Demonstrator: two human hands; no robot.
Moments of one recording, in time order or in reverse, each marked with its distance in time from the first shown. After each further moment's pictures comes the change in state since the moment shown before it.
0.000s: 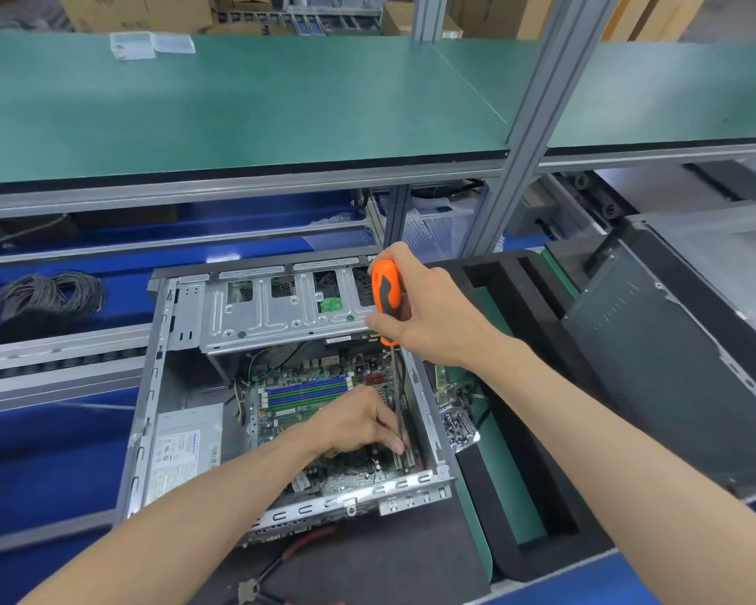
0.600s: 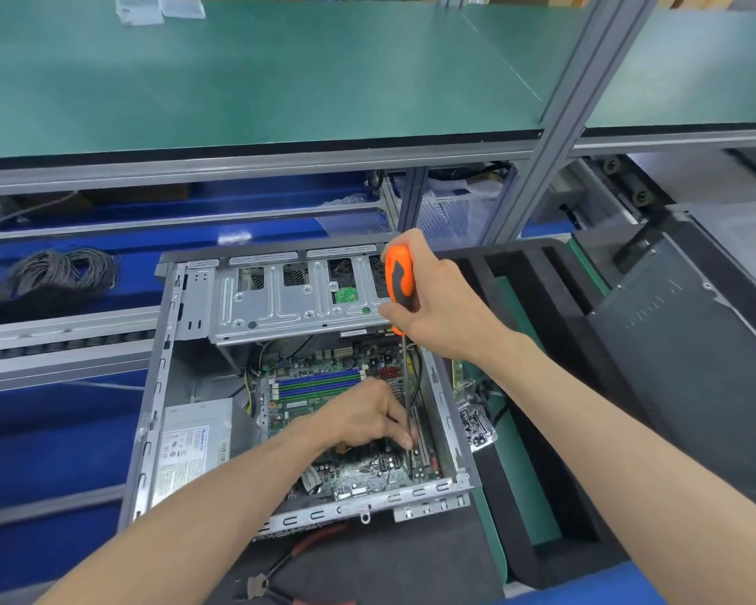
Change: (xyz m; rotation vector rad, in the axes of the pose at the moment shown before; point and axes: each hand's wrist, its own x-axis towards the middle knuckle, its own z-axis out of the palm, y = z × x) left_hand 0.006 -0.009 -0.010 -0.013 -0.027 -0.101; right_hand 0.021 0.019 0.021 0.042 -0.013 0.026
